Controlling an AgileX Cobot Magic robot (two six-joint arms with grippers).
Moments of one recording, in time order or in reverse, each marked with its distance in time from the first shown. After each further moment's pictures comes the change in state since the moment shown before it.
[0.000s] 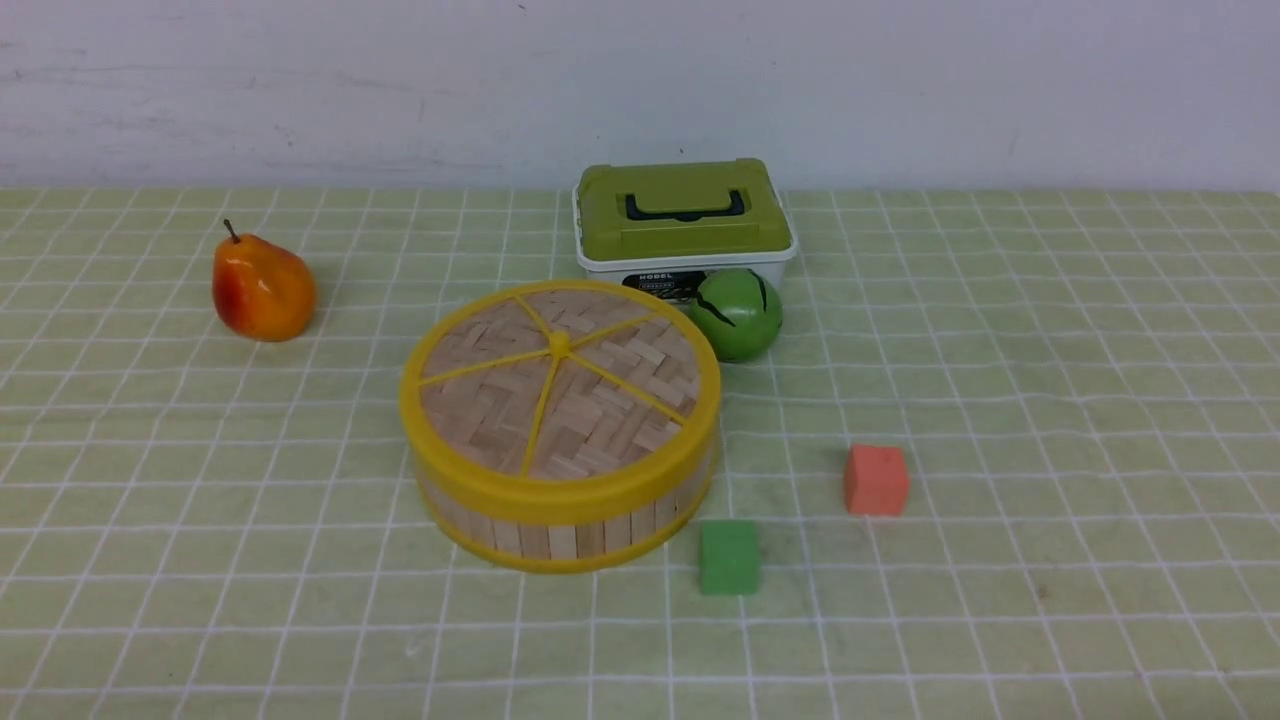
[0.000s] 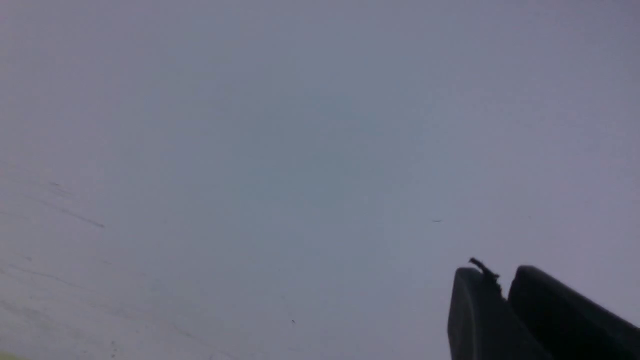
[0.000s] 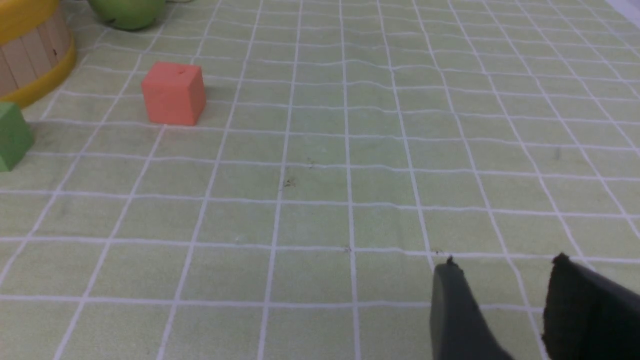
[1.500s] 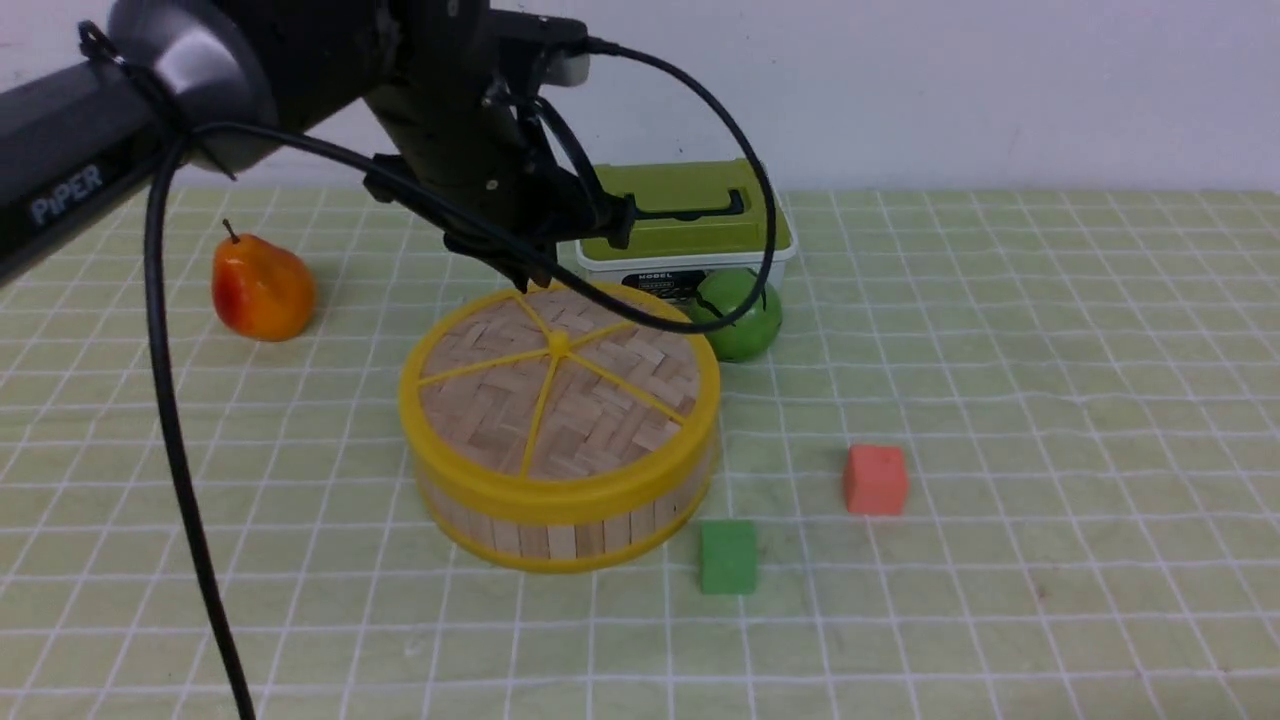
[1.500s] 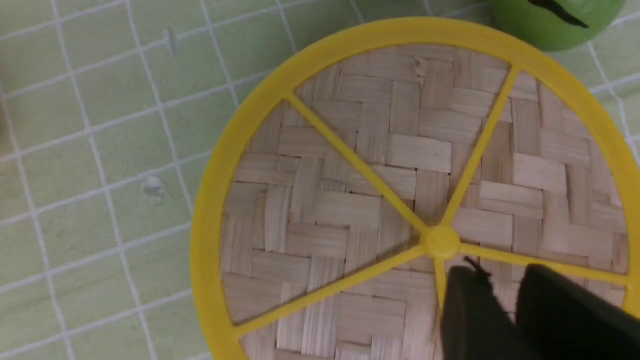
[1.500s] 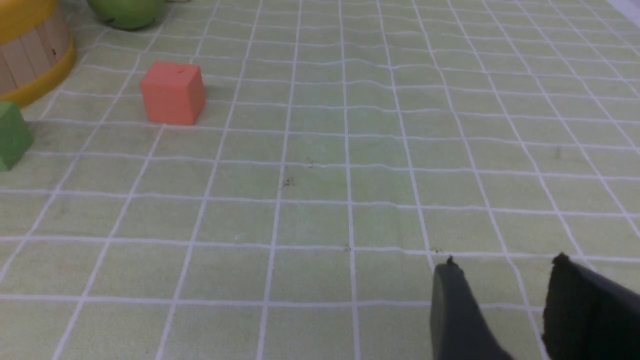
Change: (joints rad) right arm 0.000 0.000 0.000 0.000 0.000 0.000; left arm -0.385 1.959 -1.817 0.074 1.401 0.295
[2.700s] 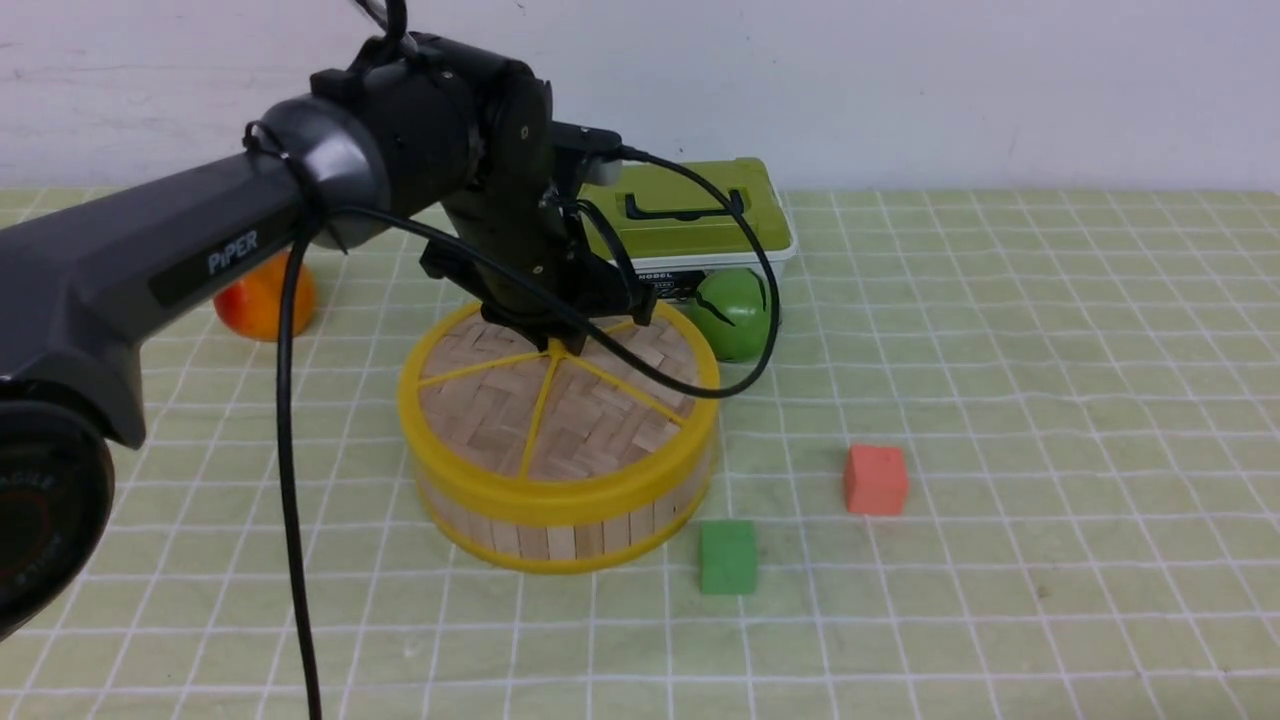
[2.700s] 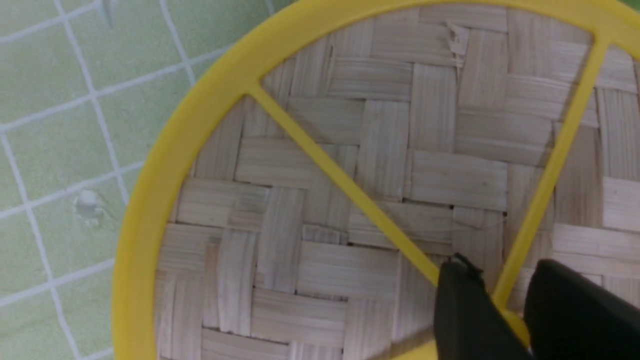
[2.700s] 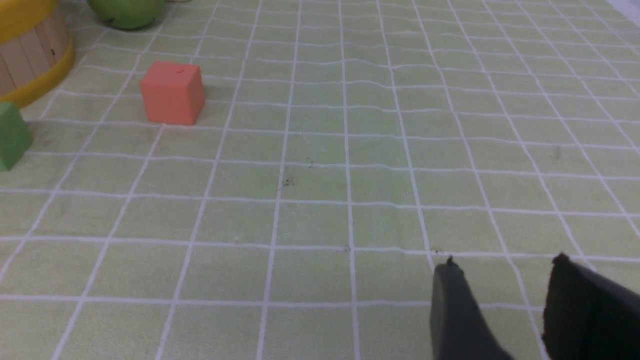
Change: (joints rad) right arm 0.000 0.000 0.000 0.000 0.000 0.000; left arm 0.000 0.146 -0.009 -0.008 -0.063 0.008
